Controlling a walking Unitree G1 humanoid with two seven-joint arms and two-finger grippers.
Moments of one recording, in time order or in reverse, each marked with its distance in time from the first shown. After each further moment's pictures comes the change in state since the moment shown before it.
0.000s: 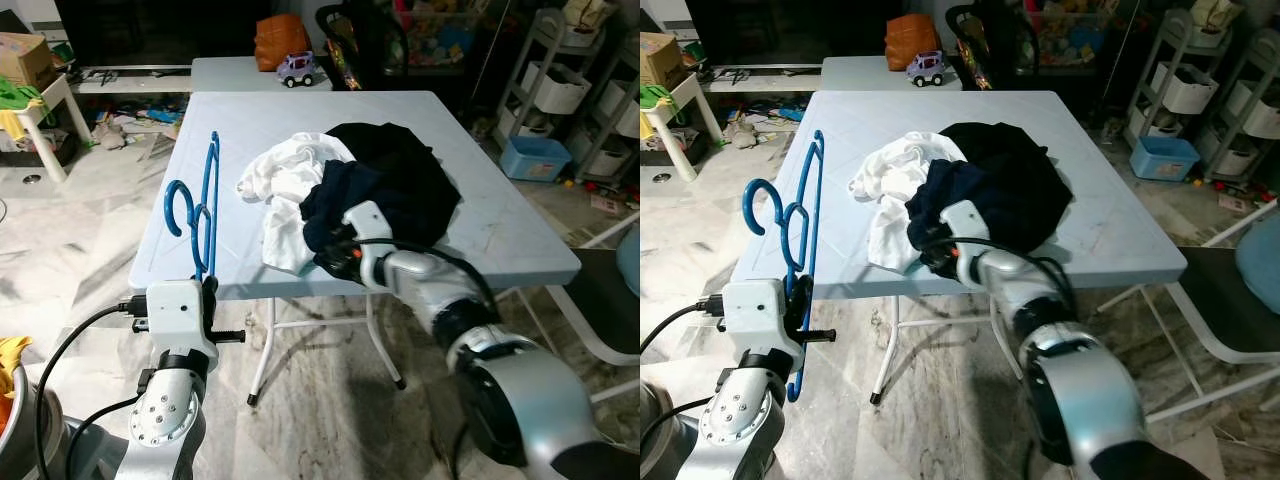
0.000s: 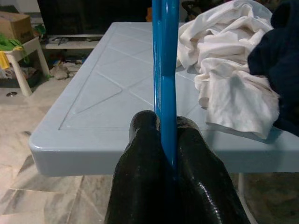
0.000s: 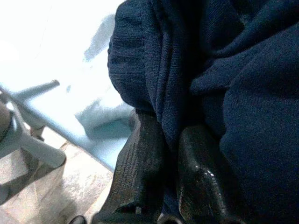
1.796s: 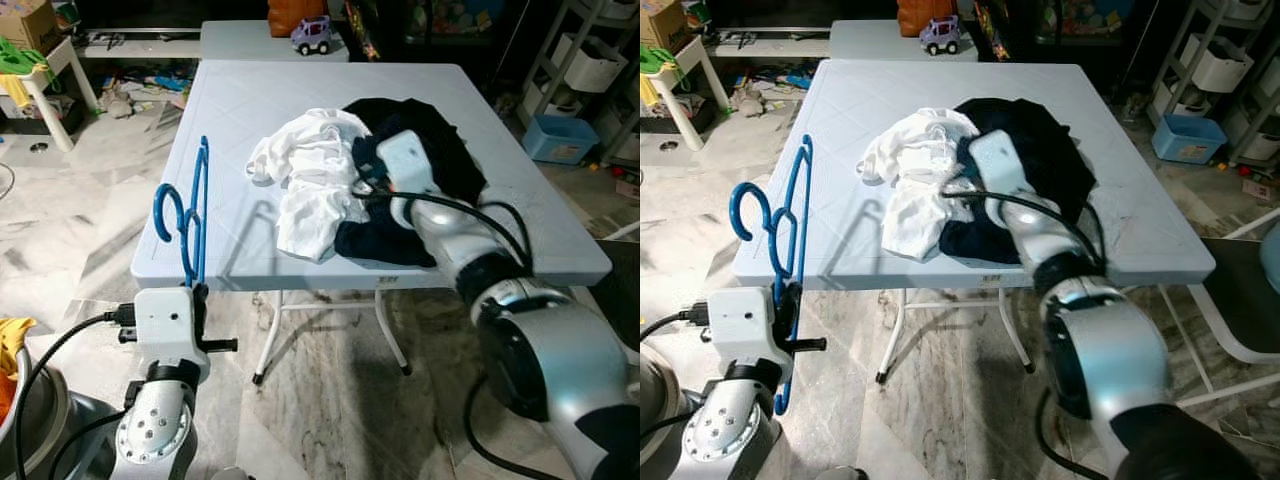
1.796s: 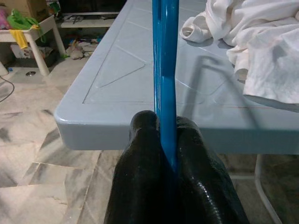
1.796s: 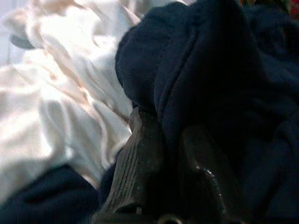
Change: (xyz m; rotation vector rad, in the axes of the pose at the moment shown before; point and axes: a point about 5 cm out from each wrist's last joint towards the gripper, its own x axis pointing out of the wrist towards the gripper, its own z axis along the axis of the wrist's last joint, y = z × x) left arm -0.013 0.006 0.006 0.029 0.019 0.039; right arm -0.032 -0.059 0.060 -0.204 -0.176 -0.397
